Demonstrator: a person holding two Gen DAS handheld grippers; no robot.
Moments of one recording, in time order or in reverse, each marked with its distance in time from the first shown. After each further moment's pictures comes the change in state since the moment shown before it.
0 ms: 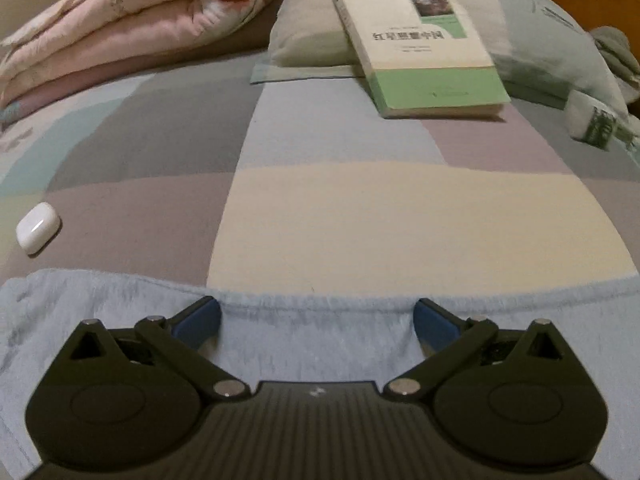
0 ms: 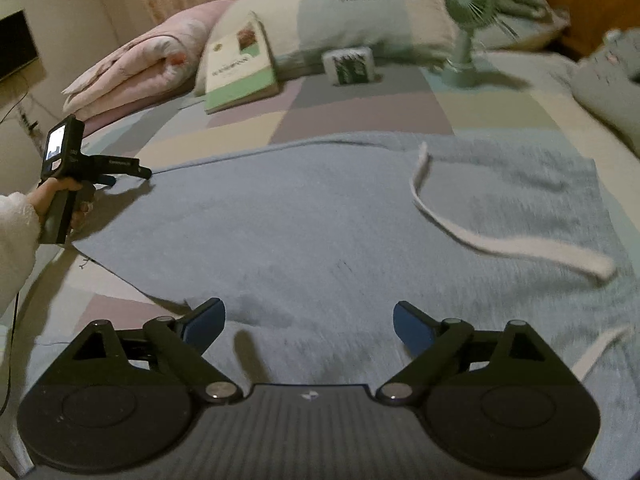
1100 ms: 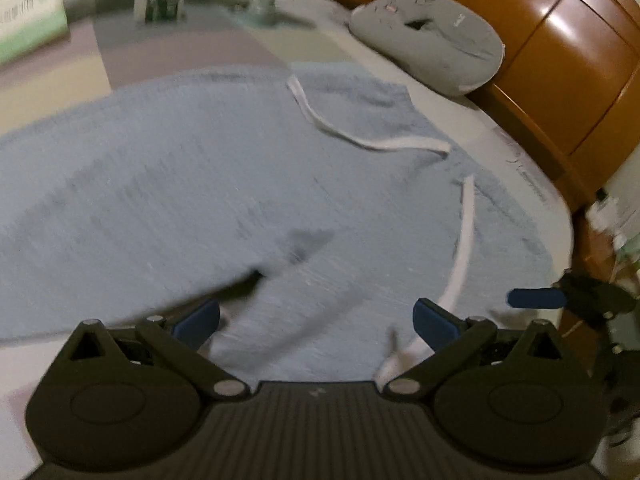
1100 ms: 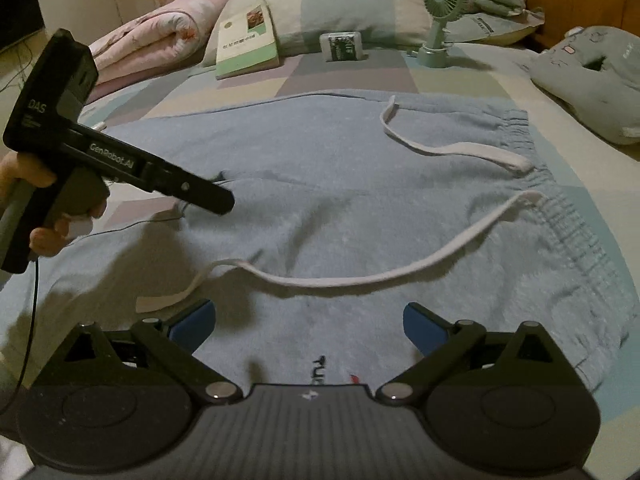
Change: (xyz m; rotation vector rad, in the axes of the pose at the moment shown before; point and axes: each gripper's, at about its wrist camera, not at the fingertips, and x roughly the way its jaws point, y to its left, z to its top) left arm -0.189 -0.233 -0.129 0.323 0.225 -0.715; right arm -0.092 0.016 -0.092 -0.060 0.019 -0.067
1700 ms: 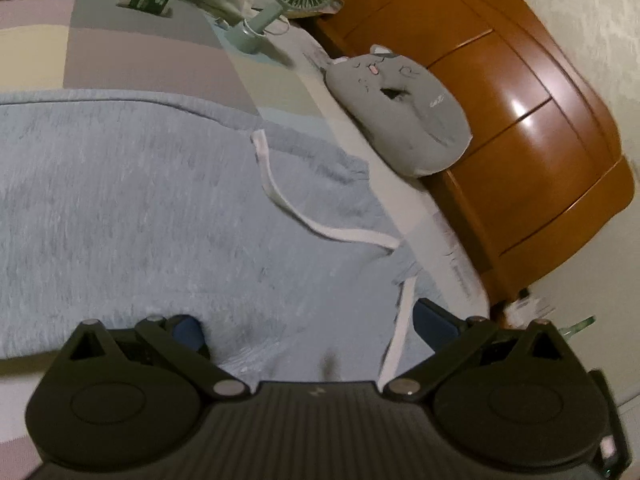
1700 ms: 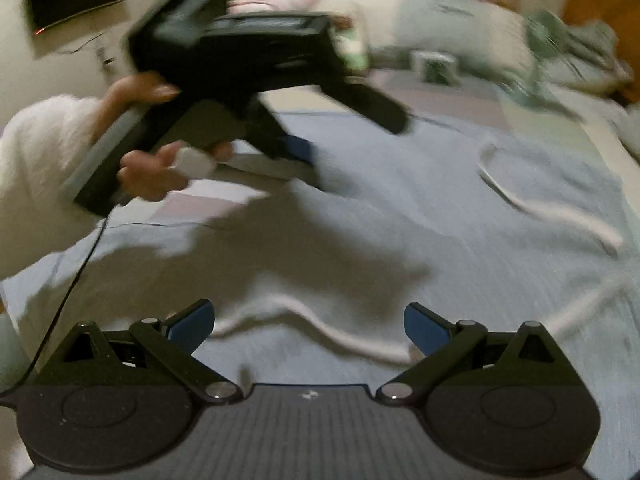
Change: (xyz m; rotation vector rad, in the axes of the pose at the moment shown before) left arm 0.018 0.030 0.044 -0.211 -0.106 -0.301; right arm 0.041 0.035 0.027 -0.239 -0.044 0.192
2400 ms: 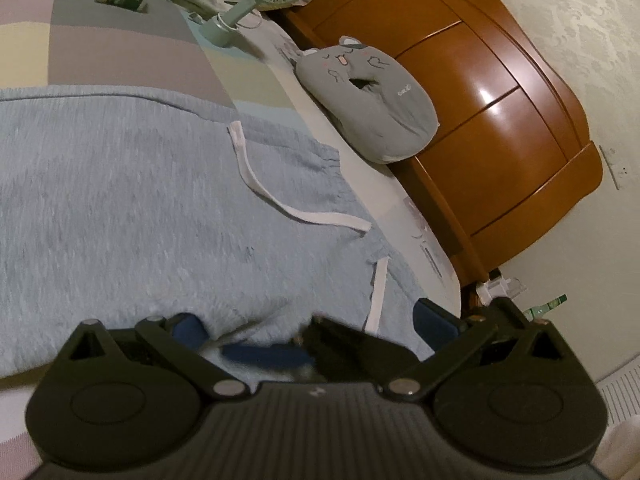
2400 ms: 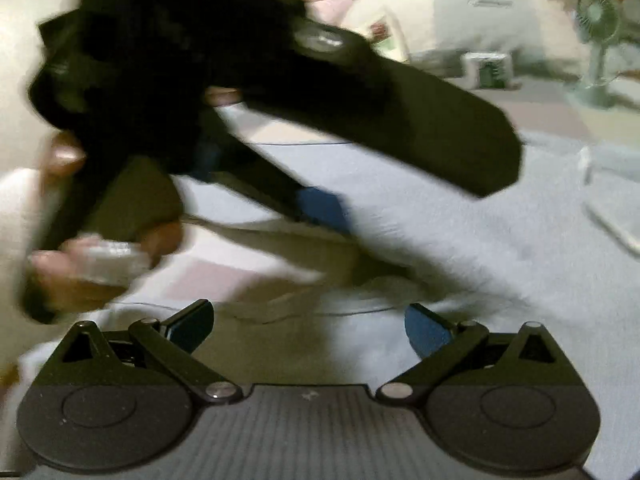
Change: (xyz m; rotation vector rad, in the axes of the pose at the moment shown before) left arm -0.014 0.005 -0.009 0.039 0.033 -0.087; right arm 0.082 -0.002 0.027 0.100 -0.054 0.115
